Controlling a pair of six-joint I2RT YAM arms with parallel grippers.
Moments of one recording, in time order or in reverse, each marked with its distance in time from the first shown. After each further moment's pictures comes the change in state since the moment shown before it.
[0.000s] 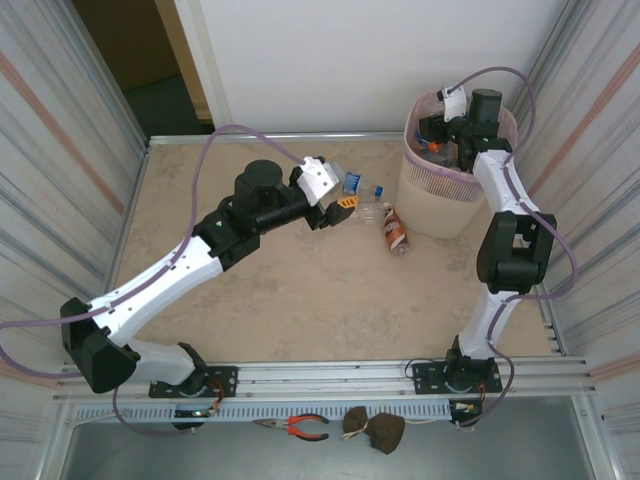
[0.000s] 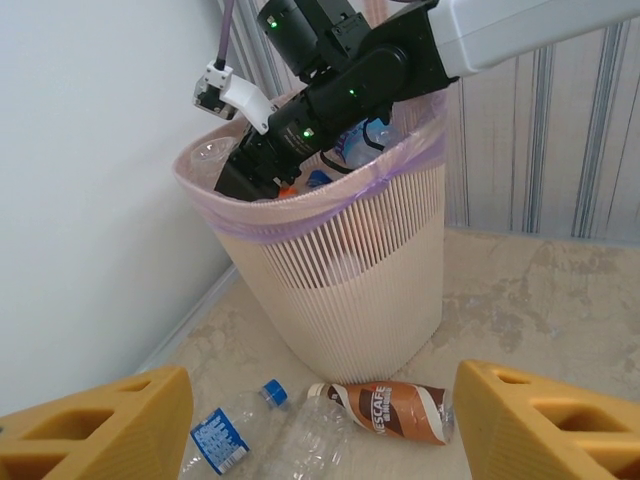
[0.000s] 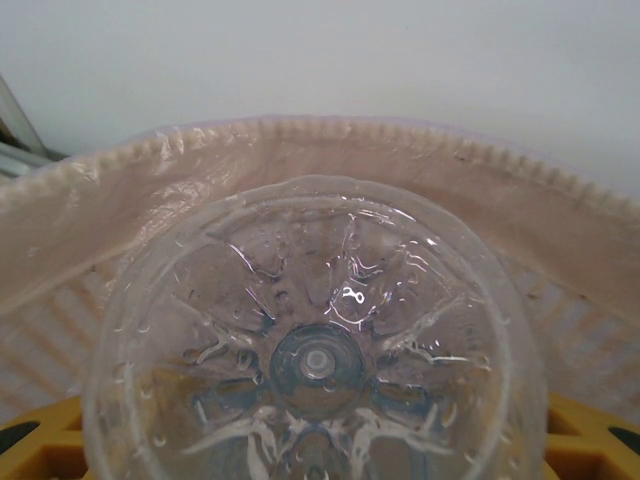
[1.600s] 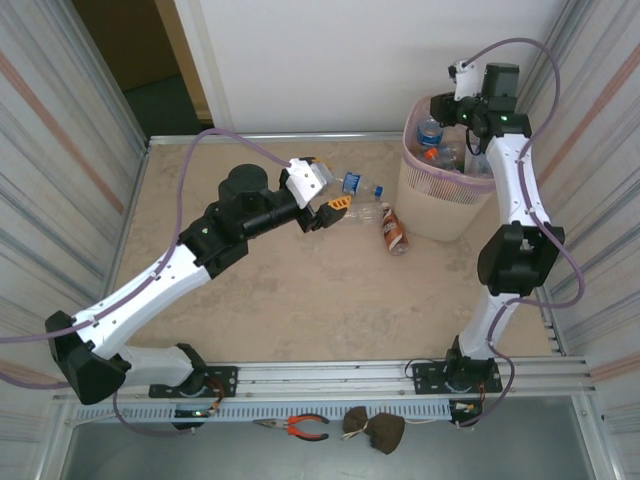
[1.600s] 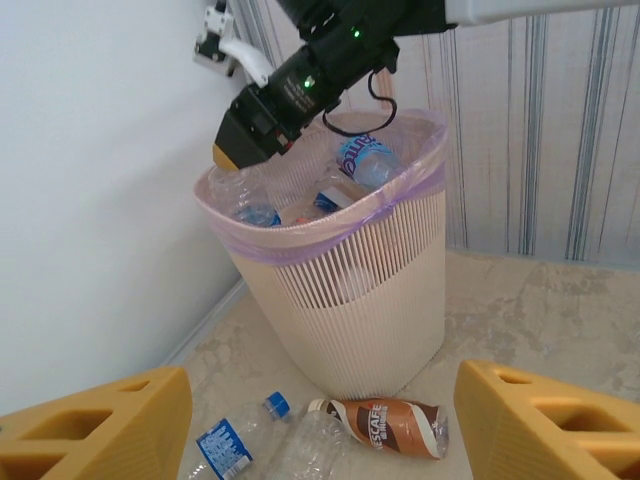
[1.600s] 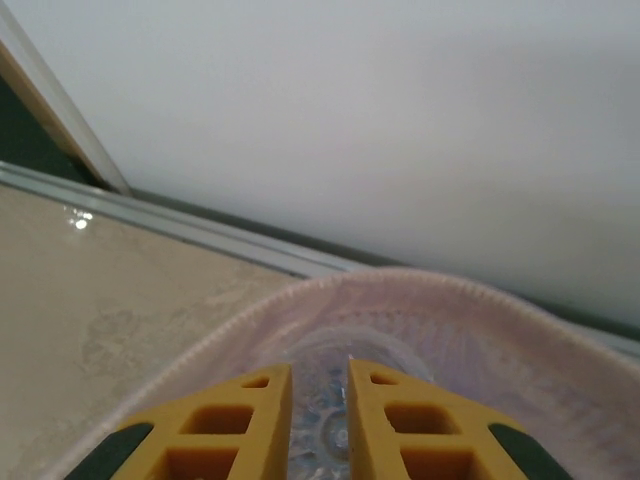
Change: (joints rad) left arm 0.000 -0.079 -0.027 0.003 0.000 -0.019; right arm -0.007 -0.027 0.265 -0.325 -0.074 0.126
